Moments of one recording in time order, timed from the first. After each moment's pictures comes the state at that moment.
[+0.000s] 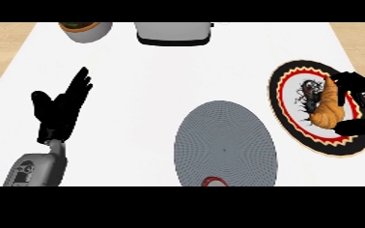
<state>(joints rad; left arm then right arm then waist) -0.17 0.25 0.01 -1.42 0.08 0.05 0.17 -0.24 -0.56 -0.18 -1.19 0.54 0.04 -0.50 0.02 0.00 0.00</state>
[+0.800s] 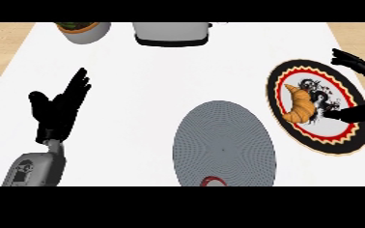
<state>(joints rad) -0.17 0.25 0.04 -1.39 0.08 0.03 0.15 -0.49 -0.59 -0.25 -0.73 0.41 0.24 -0.91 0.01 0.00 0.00</state>
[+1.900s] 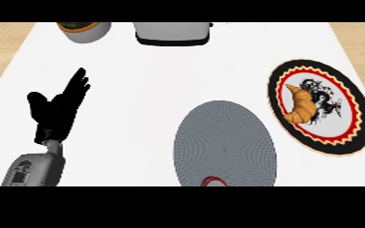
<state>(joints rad) -0.17 0.24 0.05 -1.40 0.07 0.02 0.15 -0.48 -0.76 -0.32 -0.66 0.00 0.67 -0.59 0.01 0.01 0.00</state>
